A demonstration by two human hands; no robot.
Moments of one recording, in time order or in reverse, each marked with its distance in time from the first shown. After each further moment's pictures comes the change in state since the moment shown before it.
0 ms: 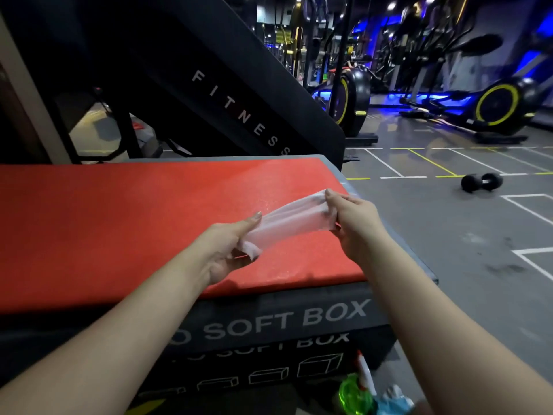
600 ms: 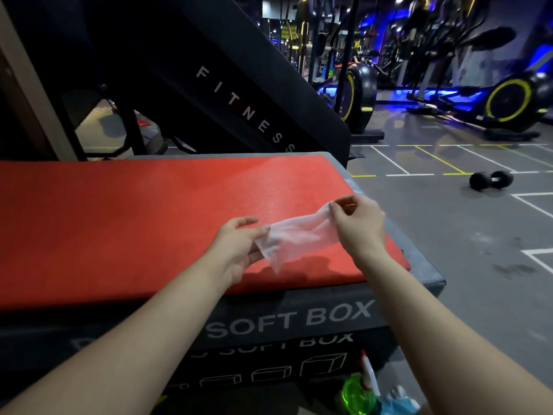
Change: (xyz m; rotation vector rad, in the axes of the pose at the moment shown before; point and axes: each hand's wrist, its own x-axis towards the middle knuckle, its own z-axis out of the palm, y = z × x) left_hand 0.018 -0.019 0.014 -0.111 0.099 0.088; right_hand 0.008 0.019 -0.010 -0.688 0.214 -0.375
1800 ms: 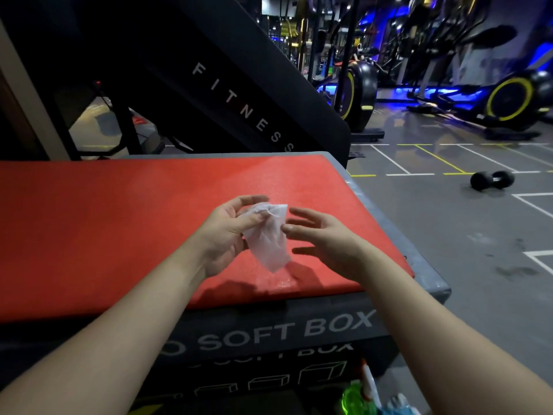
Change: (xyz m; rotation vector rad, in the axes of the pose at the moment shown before) left_hand 0.013 0.028 -0.014 0.055 -0.363 0.168; right_hand -0.001 0.000 0.020 0.487 -0.858 0.104
